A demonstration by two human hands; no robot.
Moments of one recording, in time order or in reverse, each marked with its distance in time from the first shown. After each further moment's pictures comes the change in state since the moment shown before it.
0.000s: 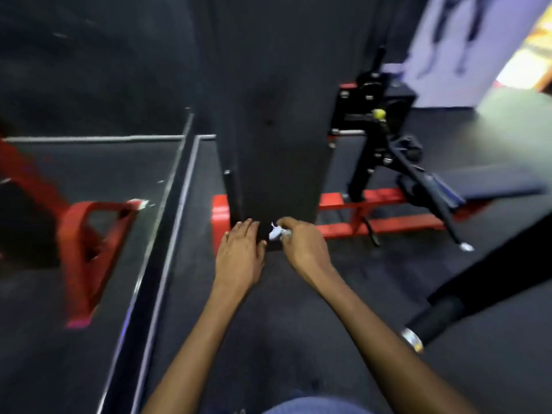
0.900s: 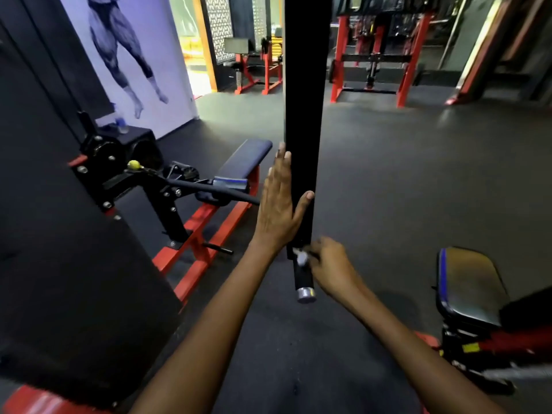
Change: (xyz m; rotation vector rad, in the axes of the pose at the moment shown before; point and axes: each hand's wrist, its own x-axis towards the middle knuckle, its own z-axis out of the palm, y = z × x) left_hand 0.030 0.281 0.037 -0.921 -0.041 1.329; right_hand -0.154 0.093 -0.095 -0.059 0.621 0.675
